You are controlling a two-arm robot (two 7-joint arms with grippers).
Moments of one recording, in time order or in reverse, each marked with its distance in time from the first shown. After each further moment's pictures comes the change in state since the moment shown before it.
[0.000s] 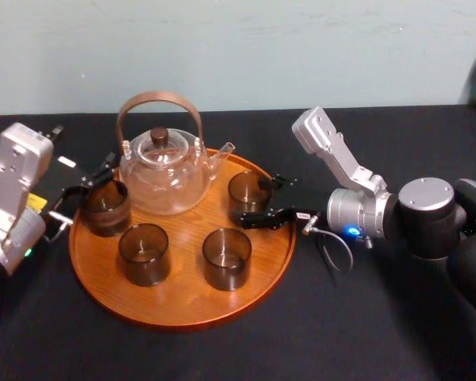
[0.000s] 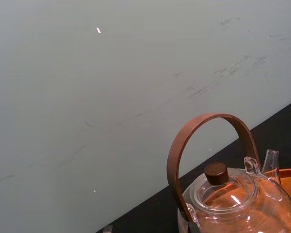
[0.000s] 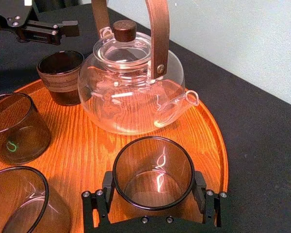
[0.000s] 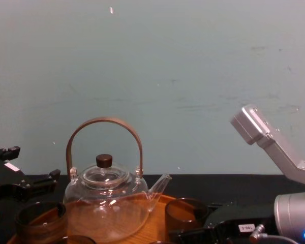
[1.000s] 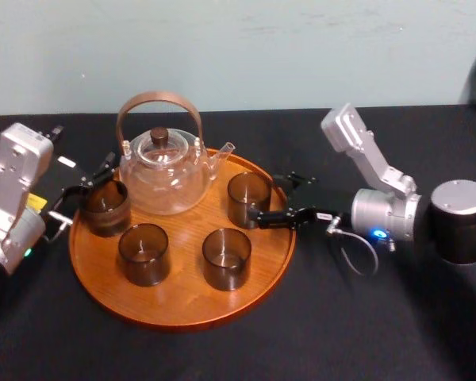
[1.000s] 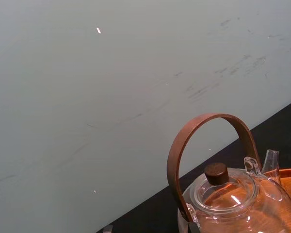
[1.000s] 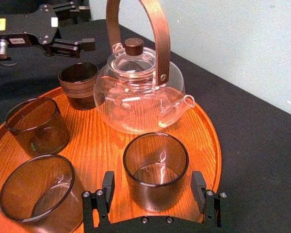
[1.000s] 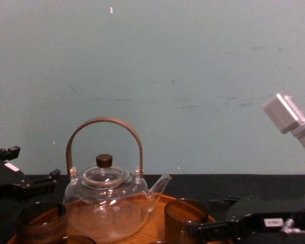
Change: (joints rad) left arm 0.000 0.000 0.000 0.000 0.000 0.000 0.000; right arm -0.067 0.085 0.044 -0.129 0.053 0.004 0.043
